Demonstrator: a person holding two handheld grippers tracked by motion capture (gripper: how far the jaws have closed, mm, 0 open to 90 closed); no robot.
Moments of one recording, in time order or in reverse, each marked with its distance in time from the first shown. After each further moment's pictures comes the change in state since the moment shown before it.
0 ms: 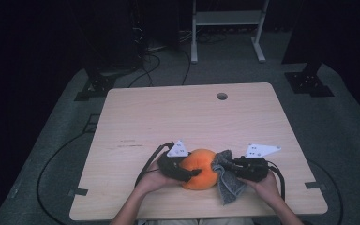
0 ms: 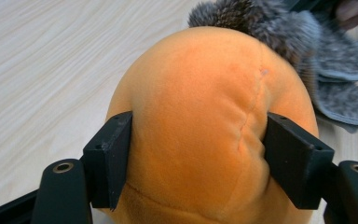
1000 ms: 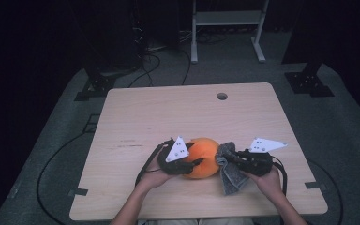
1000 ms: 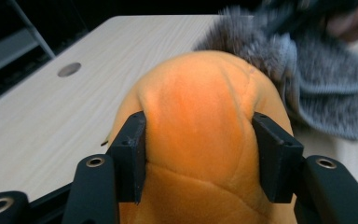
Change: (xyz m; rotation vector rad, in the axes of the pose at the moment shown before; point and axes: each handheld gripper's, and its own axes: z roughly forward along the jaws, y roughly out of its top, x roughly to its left) left arm -0.014 0.023 -0.010 -0.126 0.150 0.244; right arm 0.003 0.024 -0.012 -0.060 -0.094 -0.064
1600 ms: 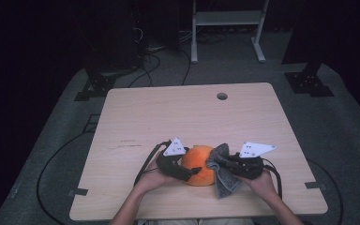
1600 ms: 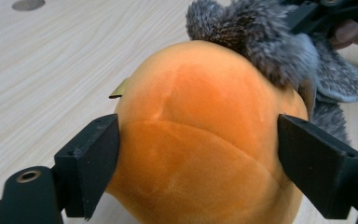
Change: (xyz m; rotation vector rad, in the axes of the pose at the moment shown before) left arm 0.008 -0.021 0.008 0.076 -0.107 -0.211; right arm 0.008 -0.011 0.020 0.029 0.076 -0.048
